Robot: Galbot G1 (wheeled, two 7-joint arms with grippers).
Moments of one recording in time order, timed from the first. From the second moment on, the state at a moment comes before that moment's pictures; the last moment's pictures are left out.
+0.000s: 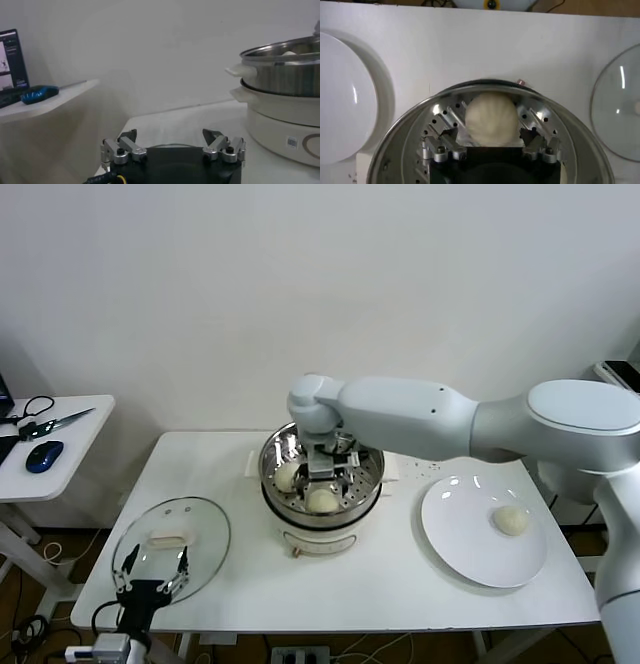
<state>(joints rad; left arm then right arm) 1.70 -1.42 -0.73 -2.00 -0.04 0.02 0.01 0.54 1.35 -1.32 1.22 -0.15 0.54 -1.25</state>
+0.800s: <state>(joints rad) 1.70 -1.42 -0.72 -2.02 -0.04 0.02 0.01 0.64 0.89 -1.35 1.26 0.23 0.00 -1.08</state>
